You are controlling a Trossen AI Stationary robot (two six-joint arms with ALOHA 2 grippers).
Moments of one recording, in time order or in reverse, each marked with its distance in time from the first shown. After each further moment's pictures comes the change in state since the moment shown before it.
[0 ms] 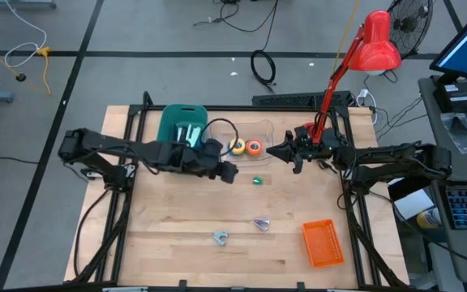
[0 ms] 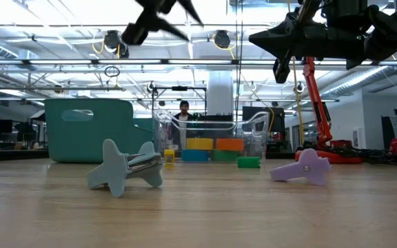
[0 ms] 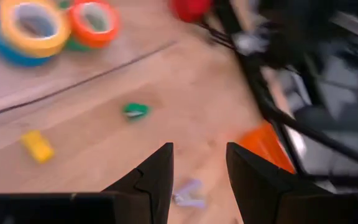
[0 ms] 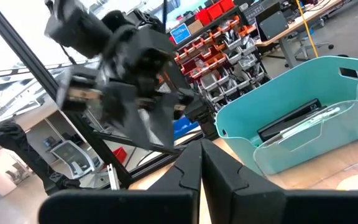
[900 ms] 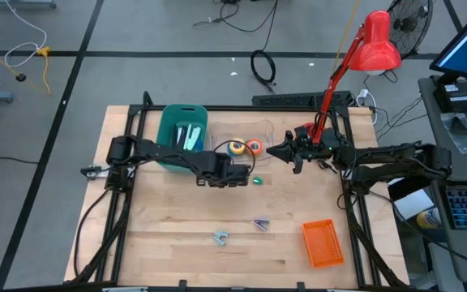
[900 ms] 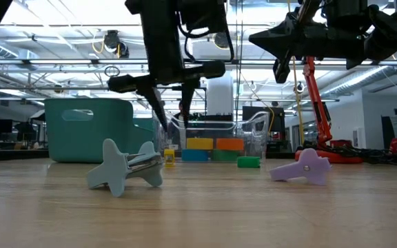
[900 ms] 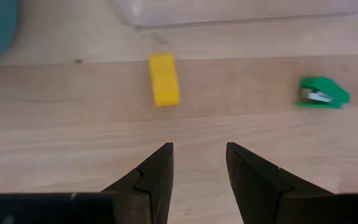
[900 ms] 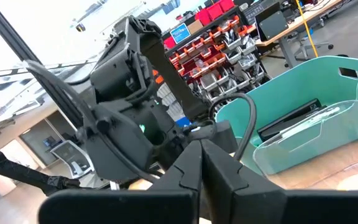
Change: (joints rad) left arm 0.046 0.455 0.258 -0.507 0.059 -0.423; right arm 0.000 0.000 0.000 0.000 0.000 0.000
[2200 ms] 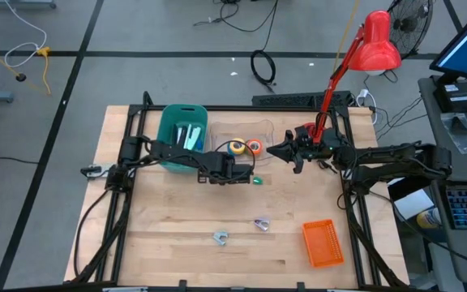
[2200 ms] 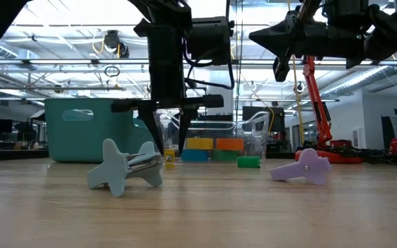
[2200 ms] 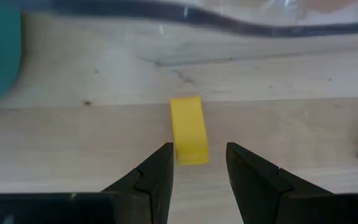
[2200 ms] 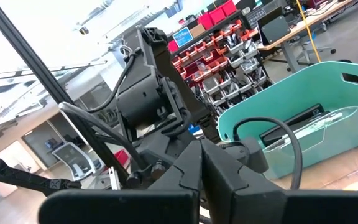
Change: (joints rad) left arm 0.041 0.102 -0.005 0.002 -0.061 0.025; right arm 0.000 0.000 0.000 0.020 0.000 0.000
